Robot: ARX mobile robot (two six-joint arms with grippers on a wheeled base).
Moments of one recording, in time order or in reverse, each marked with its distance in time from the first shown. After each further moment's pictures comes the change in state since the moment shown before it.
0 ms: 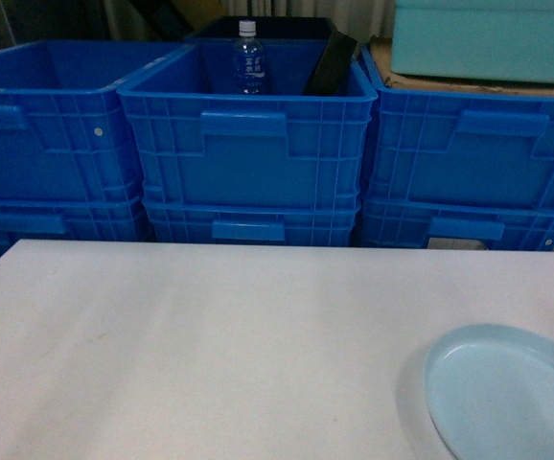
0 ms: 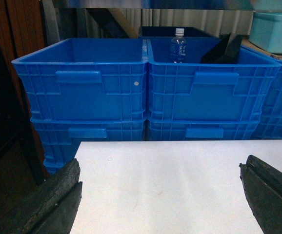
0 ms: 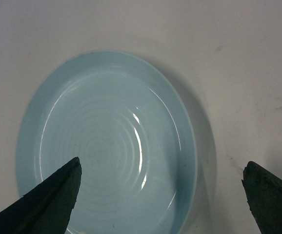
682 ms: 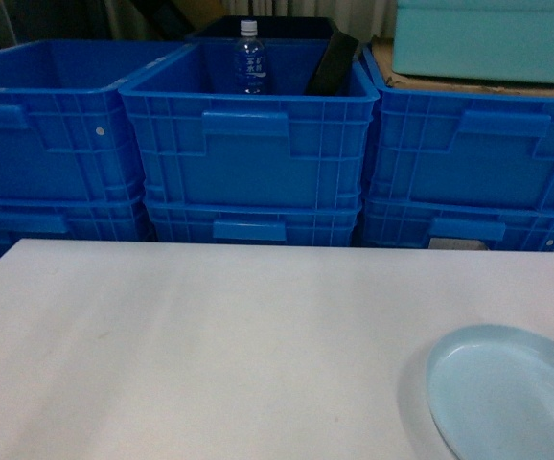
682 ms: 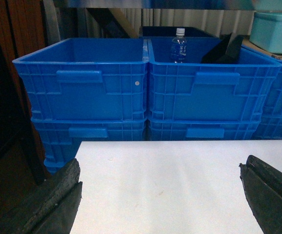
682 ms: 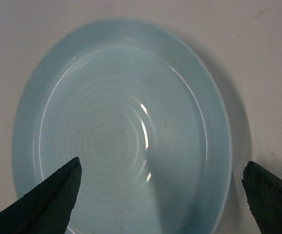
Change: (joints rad) left arm 0.000 0.000 0.000 0.000 0.000 0.000; right arm 0.030 0.076 -0.021 0.065 -0.021 0.011
